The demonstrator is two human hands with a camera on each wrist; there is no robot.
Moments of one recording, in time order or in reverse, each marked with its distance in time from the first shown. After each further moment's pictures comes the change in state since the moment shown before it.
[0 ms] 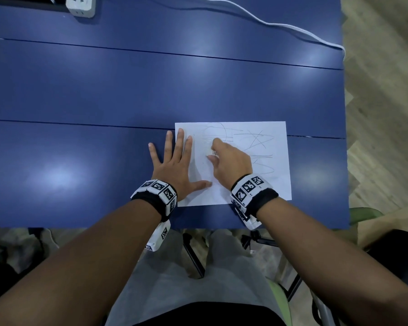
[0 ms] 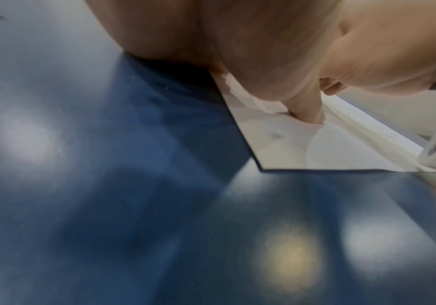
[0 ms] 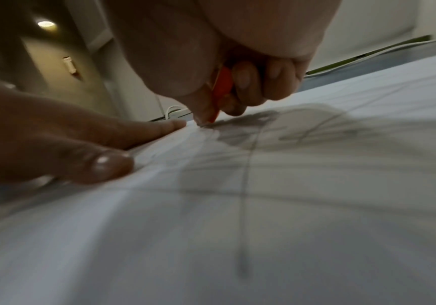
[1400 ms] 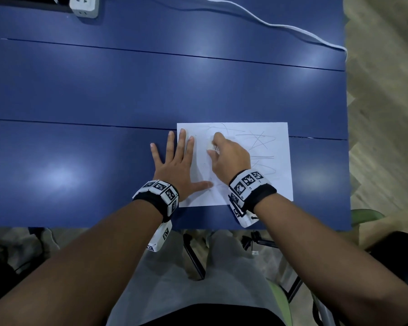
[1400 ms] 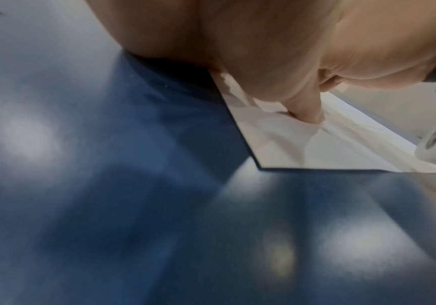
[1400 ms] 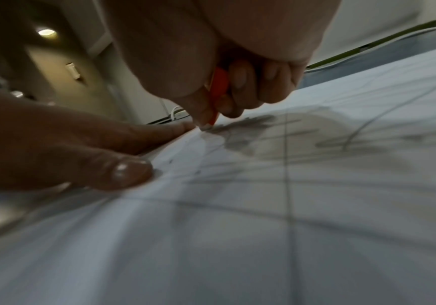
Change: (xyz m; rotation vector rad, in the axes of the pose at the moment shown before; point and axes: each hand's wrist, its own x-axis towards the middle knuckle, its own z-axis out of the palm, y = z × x) left_hand 0.000 -0.001 -0.001 -0.003 -0.027 0.000; right_hand 0.012 -0.007 0.000 0.010 0.026 0.025
